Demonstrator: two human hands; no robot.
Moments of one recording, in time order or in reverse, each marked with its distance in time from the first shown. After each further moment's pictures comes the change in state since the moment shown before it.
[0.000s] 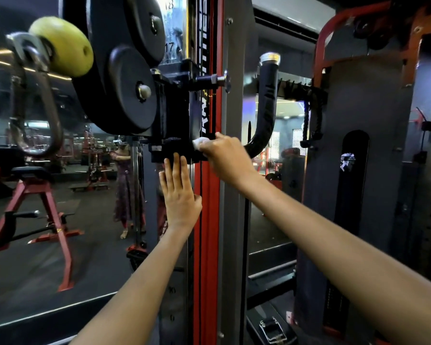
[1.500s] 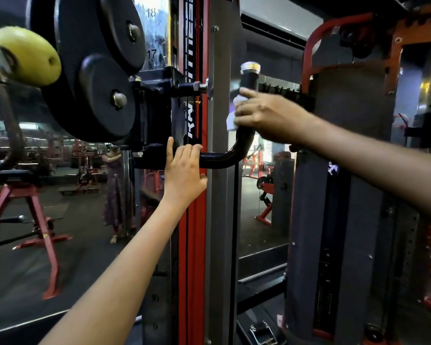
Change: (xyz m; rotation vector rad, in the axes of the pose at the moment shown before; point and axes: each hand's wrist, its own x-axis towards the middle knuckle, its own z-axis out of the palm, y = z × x) left_hand 0.073 0.052 -0.024 0.155 -0.122 0.208; right_hand 0.028 0.118 -0.099 -0.394 -0.302 -0.545
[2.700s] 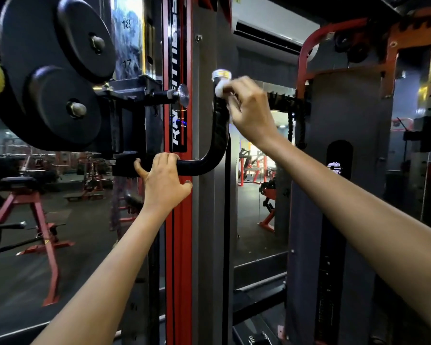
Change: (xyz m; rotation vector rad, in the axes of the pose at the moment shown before) left_hand 0.002 0.028 -0.012 -0.054 -0.145 -0.267; right_hand 0.000 0.000 0.024 0.521 0.715 0.681
